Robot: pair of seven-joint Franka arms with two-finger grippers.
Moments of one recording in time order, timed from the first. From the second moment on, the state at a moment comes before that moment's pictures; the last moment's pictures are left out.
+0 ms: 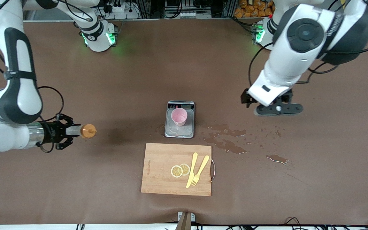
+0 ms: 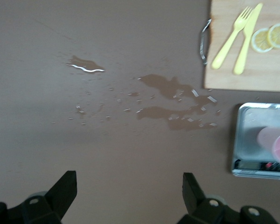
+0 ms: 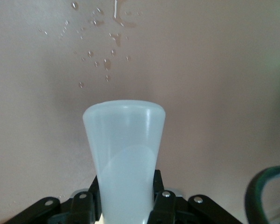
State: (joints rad) left arm -0.17 0.24 -0.30 -1.45 0.14 1.65 -0.43; right arm 0.03 0.58 0.00 -1.30 0.29 1.55 1.67
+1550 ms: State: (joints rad) left arm -0.17 0.02 0.01 -1.55 0.03 1.53 0.09; right arm 0.30 0.58 0.00 -1.29 0.27 1.56 2.16
